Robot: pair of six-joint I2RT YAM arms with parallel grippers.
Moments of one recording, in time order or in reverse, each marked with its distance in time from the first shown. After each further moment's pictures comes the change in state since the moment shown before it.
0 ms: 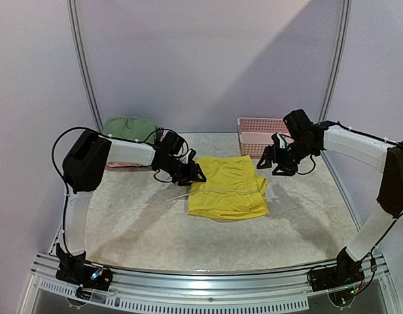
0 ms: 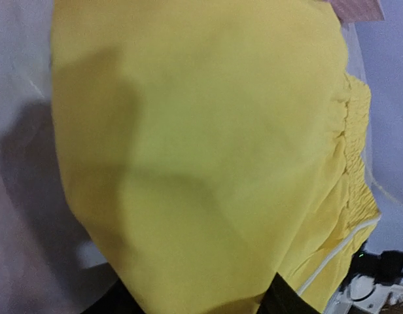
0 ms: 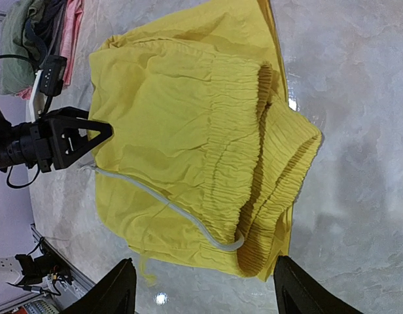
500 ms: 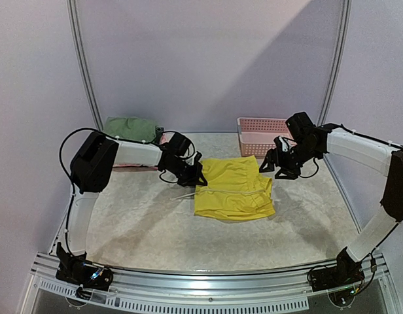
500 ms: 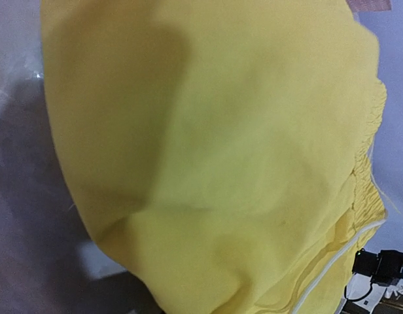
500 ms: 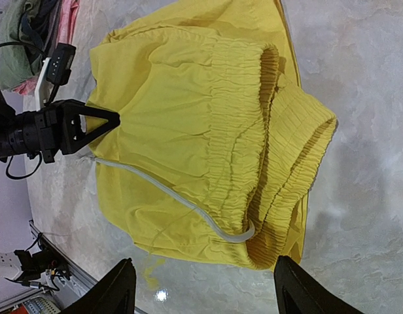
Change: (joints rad) left arm -0.030 0.075 0.095 -0.038 0.026 -0.020; right arm 0.000 -0.044 -0.050 -0.013 0.001 0.003
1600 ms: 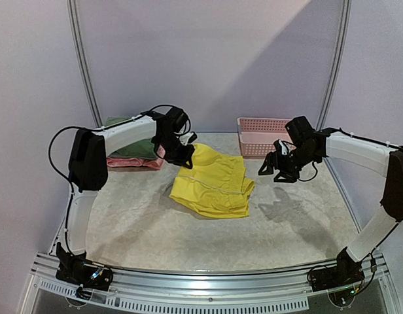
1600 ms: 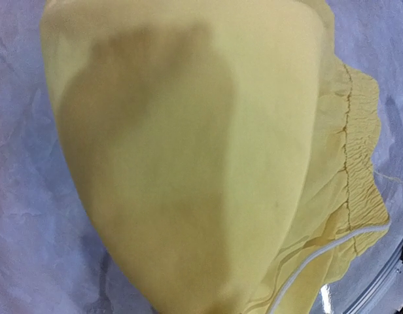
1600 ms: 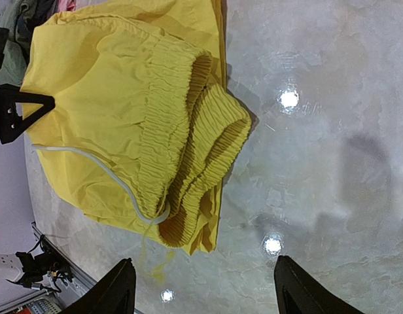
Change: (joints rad) left arm 0.046 0.000 0.423 -0.633 -0.235 0.367; right arm 0.000 0.000 -0.052 0.057 -0.012 0.023
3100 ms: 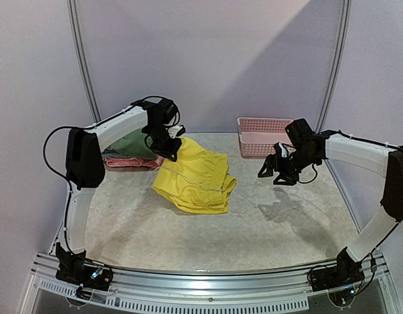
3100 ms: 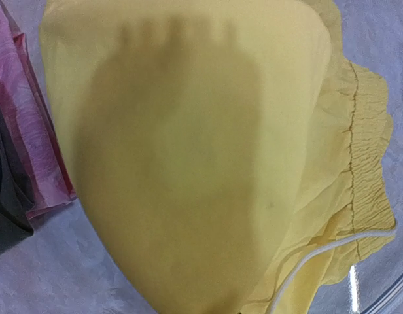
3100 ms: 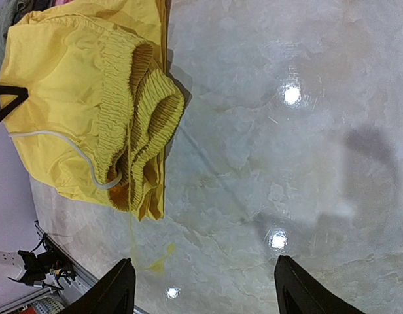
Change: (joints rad) left arm 0.068 0.002 0.129 -0.205 -0.134 0.136; right arm 0.000 0.000 -0.027 0.017 -0.016 0.016
